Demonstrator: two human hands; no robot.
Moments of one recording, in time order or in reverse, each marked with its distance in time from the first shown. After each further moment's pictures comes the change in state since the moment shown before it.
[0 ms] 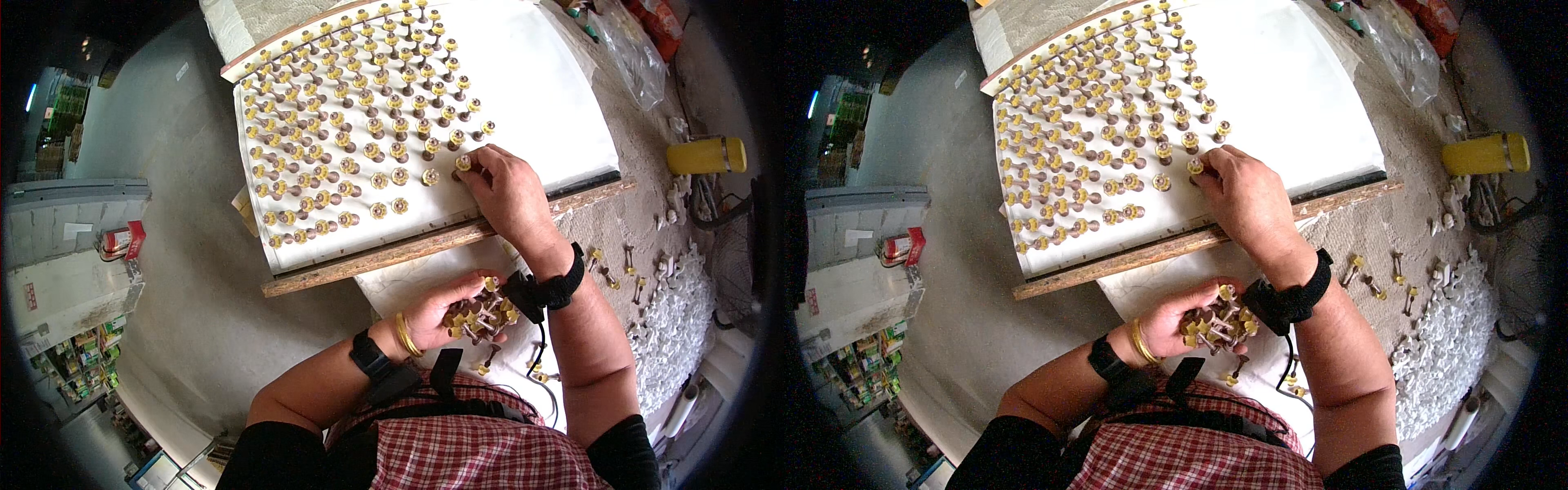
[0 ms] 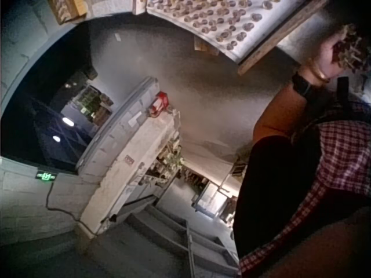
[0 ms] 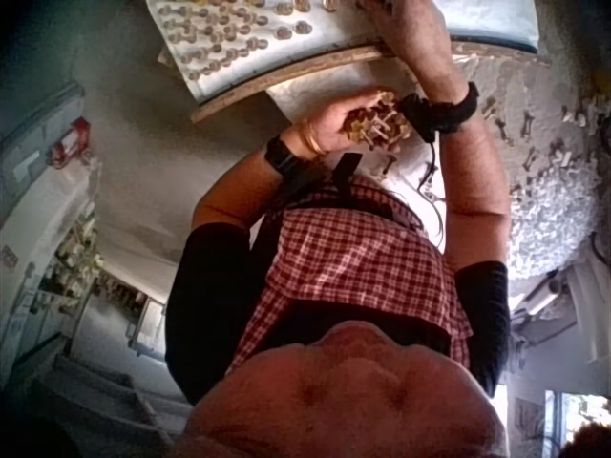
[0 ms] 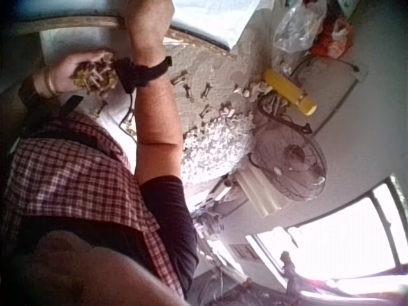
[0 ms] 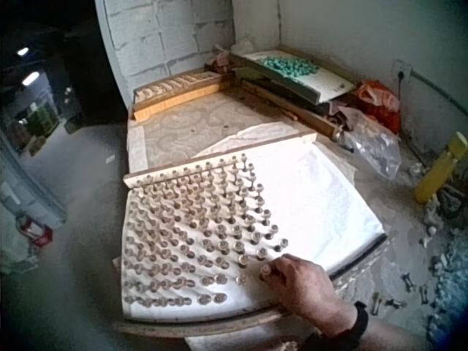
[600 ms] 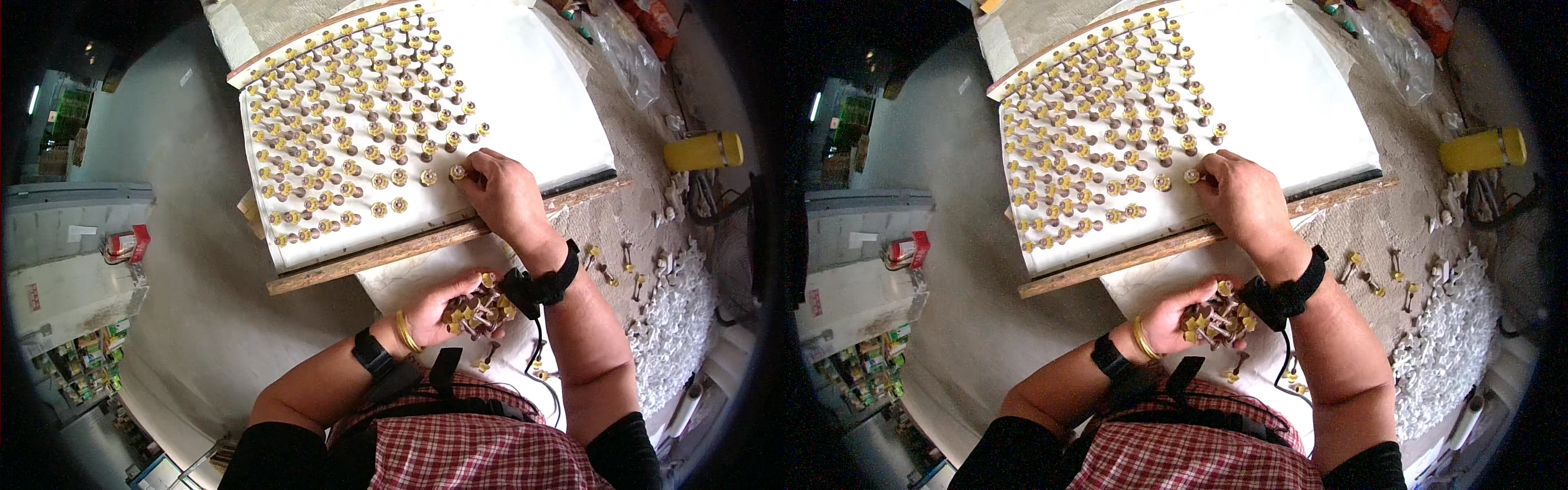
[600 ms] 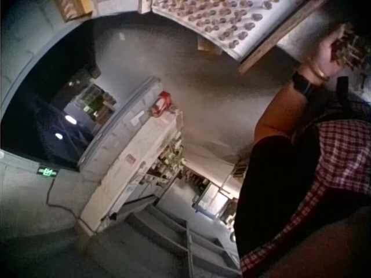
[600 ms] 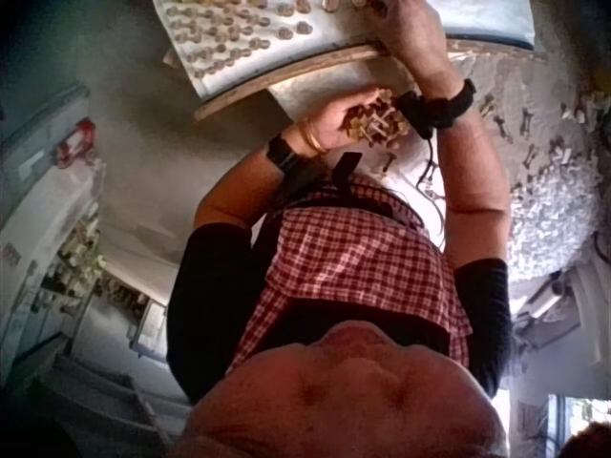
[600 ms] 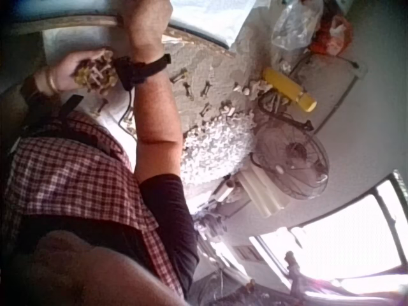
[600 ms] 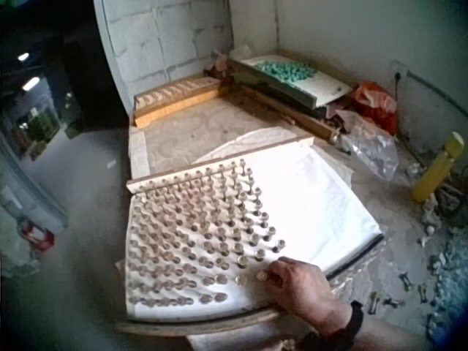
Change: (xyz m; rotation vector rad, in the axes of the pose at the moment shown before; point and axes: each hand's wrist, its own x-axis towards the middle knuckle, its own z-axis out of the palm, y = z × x) left_hand 0.000 -0.003 -0.006 0.000 0.000 -0.006; right_hand -0.003 0.004 0.002 -0.054 0.015 -0.061
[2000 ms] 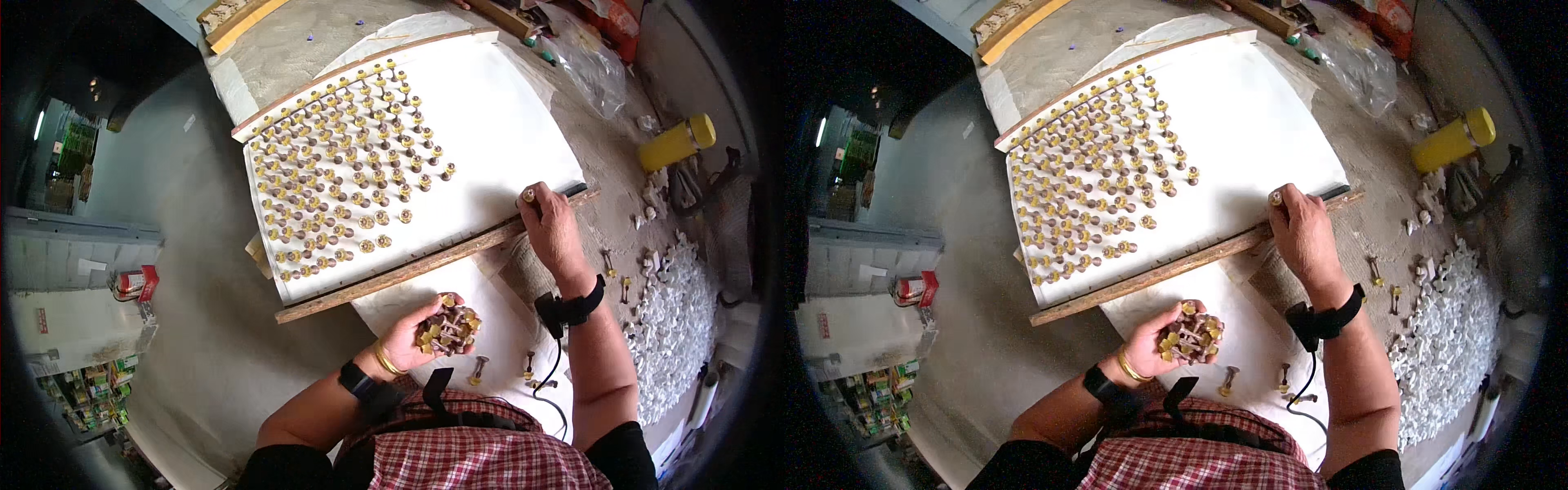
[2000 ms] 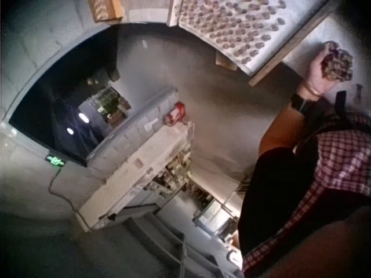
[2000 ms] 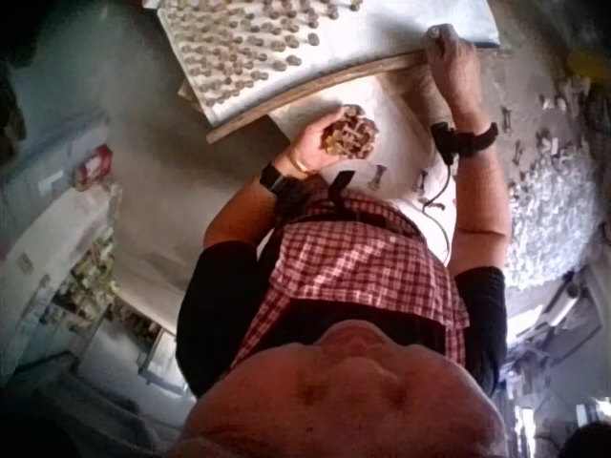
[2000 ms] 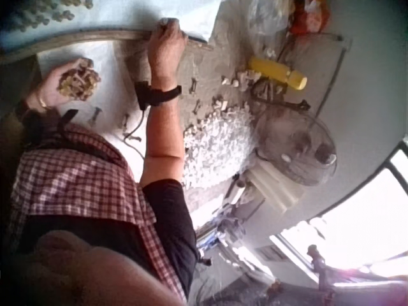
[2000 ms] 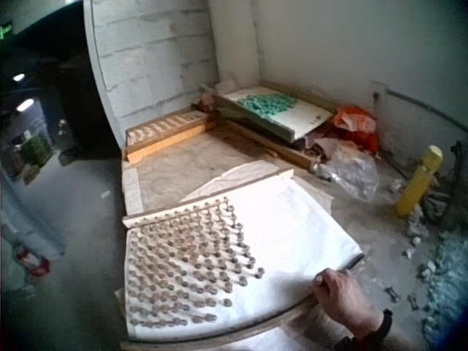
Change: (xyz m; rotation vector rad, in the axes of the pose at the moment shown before) left_hand -0.019 0.002 0.011 0.029 0.039 0.067; right_hand -0.055 0.058 -0.070 -0.070 0.177 0.219
